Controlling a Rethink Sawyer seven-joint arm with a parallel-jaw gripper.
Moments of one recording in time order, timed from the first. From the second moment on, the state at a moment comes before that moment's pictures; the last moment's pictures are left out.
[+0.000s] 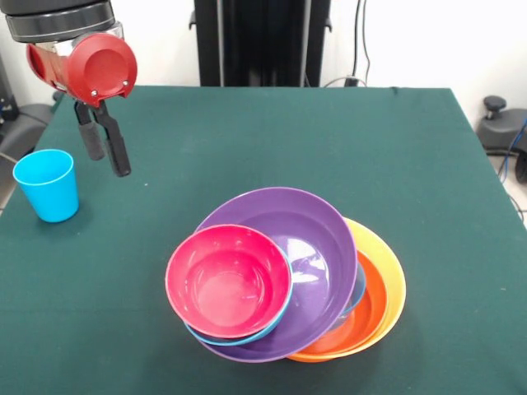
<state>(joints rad) -0.62 -0.61 0.27 1.28 -0.01 0.79 2.18</state>
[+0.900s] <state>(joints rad) -0.62 -0.61 0.29 1.26 -0.04 0.84 2.18</state>
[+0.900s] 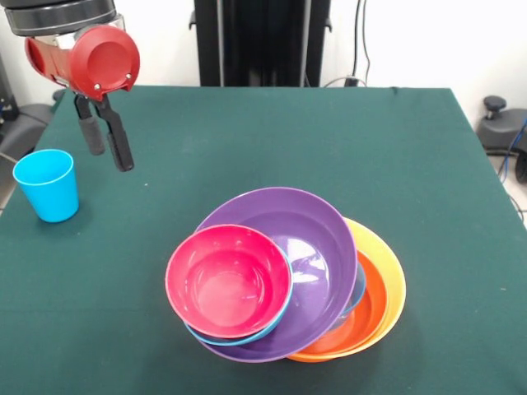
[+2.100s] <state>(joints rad) -0.68 -0.58 0.34 1.15 -0.06 0.93 2.18</state>
